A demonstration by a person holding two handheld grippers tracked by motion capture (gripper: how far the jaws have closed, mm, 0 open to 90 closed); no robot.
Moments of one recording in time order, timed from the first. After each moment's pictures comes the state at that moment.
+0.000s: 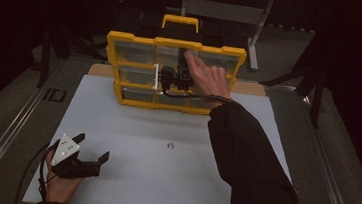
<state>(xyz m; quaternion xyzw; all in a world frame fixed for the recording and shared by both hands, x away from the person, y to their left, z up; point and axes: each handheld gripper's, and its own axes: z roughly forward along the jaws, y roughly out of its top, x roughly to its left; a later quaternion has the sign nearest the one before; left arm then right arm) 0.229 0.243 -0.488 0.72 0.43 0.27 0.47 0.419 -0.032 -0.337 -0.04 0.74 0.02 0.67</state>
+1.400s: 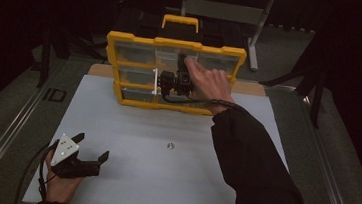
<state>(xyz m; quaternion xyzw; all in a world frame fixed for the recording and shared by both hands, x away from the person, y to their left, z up) 0.229 0.243 -0.488 0.72 0.43 0.28 0.47 0.395 -0.034 -0.330 -0.05 0.76 0.03 0.65</state>
